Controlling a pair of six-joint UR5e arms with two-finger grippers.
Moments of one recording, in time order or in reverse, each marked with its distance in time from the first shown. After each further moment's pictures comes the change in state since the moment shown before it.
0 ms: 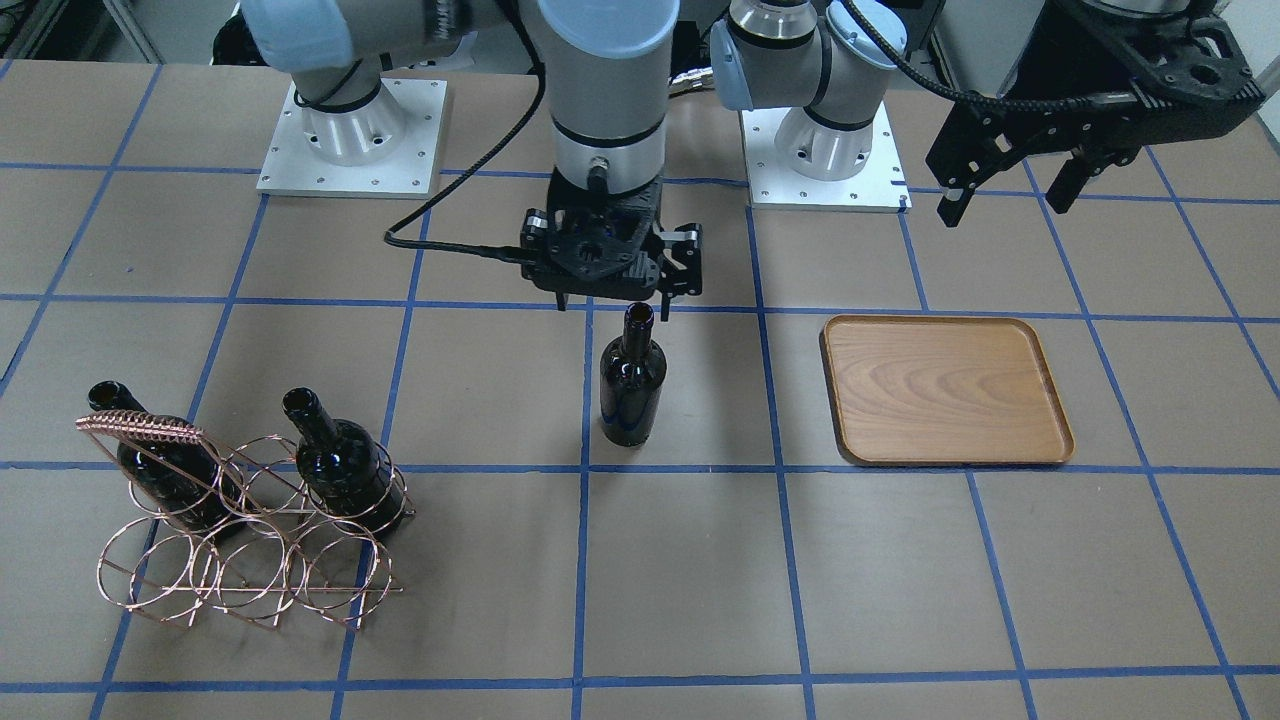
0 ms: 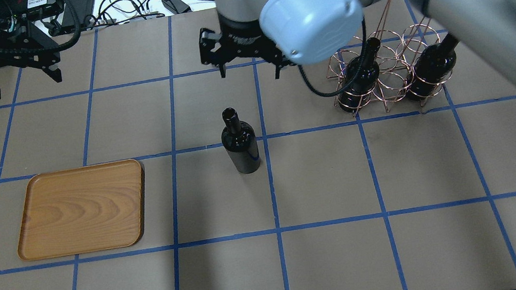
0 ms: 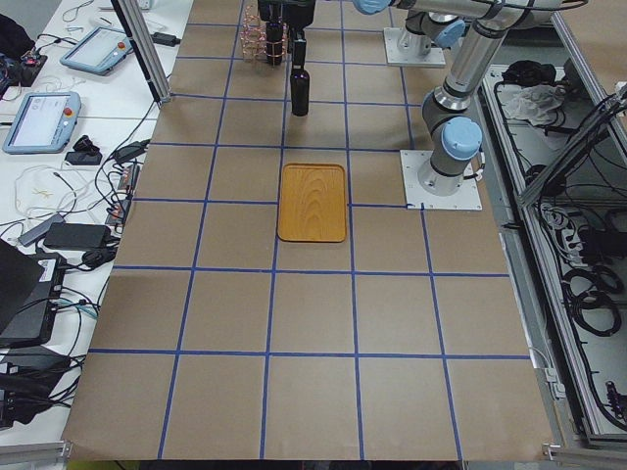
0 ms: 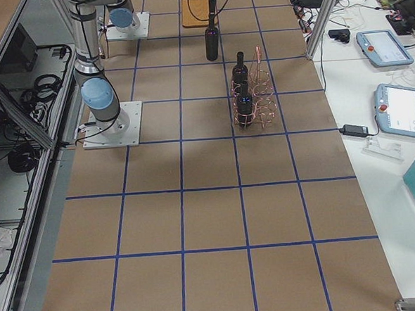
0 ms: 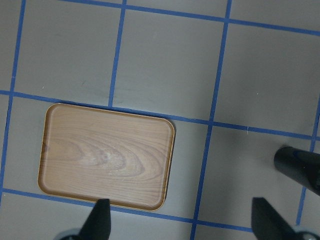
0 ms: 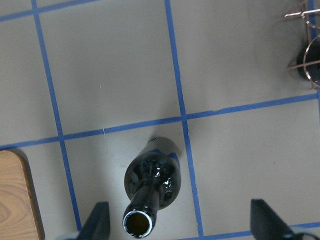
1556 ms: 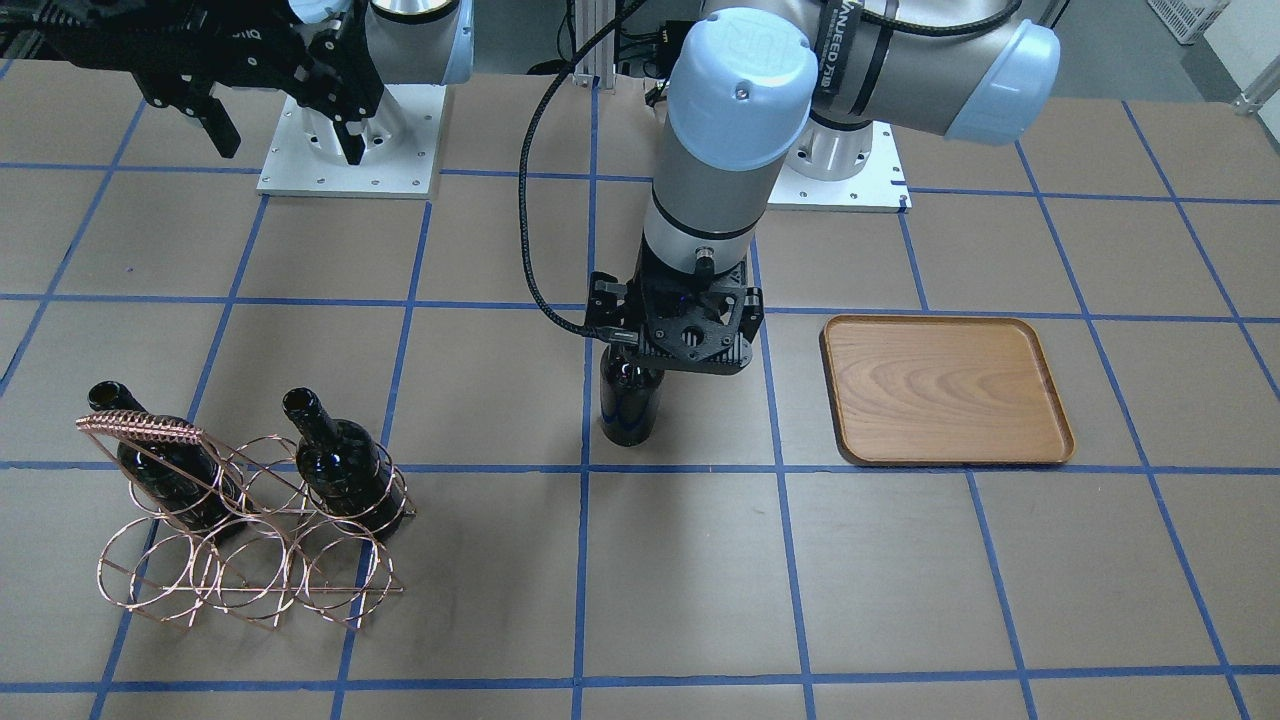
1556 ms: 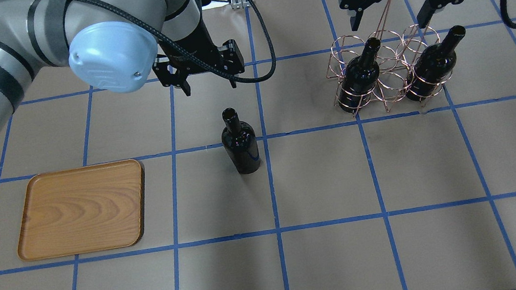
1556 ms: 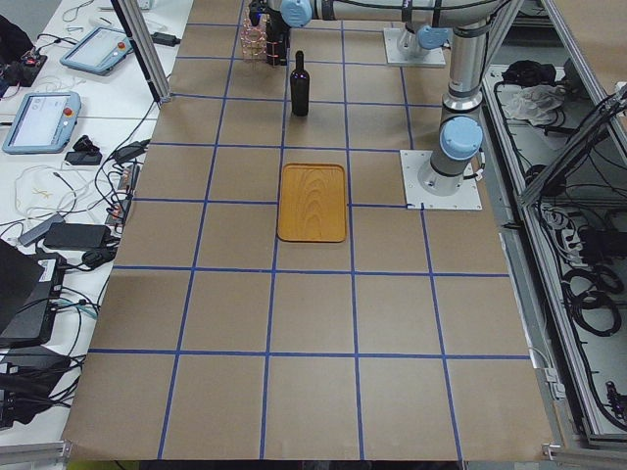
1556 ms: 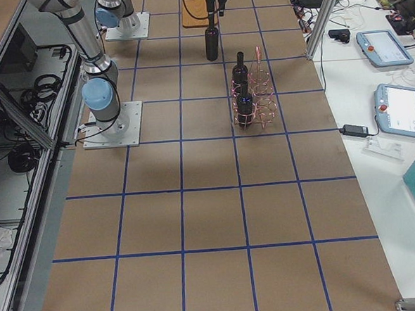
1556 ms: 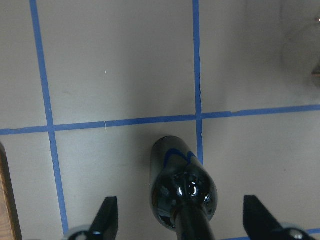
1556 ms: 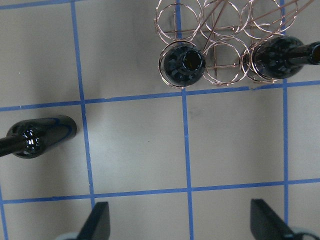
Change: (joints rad) left arm -0.425 -0.324 -0.019 0.212 -0.099 -0.207; right arm -0.292 -0.262 0.012 0.329 -0.055 -0.444
